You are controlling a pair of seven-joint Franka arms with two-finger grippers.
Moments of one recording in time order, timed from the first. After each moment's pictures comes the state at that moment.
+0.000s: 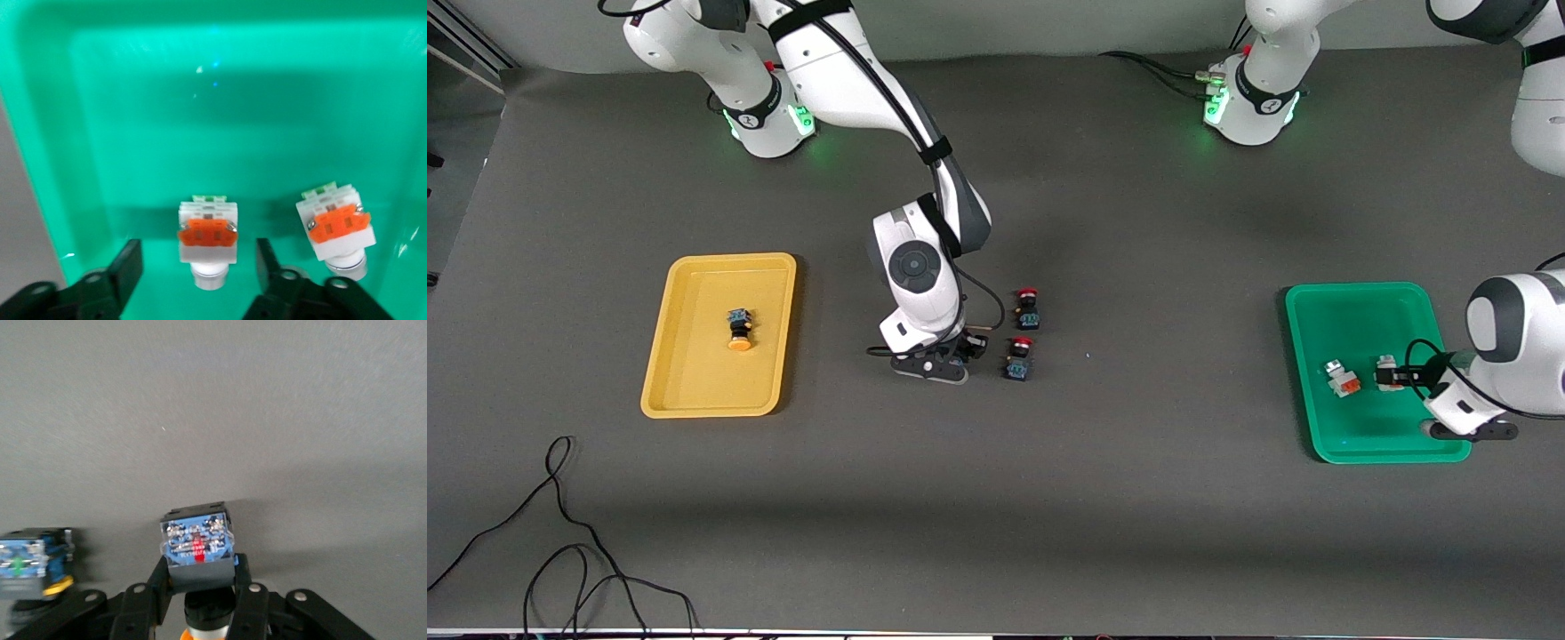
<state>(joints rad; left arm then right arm) 0.45 0.66 -0.24 -1.65 0.27 2.06 0.08 1.08 0.75 -0.49 -1.69 0.47 2.38 0.62</state>
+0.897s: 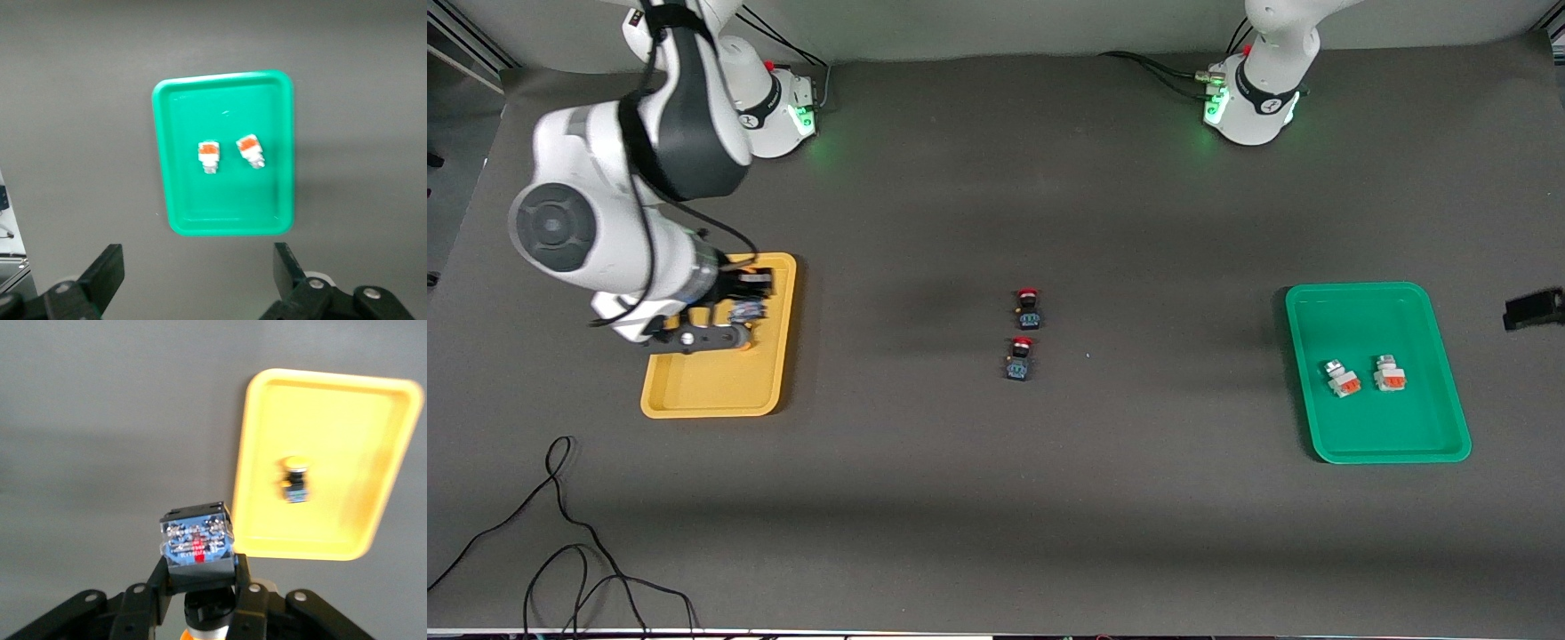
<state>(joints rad) 0.44 0.25 -0.39 -1.33 0.20 1.50 0.12 1.06 0.28 -0.94 -1.68 0.18 1.59 -0.03</state>
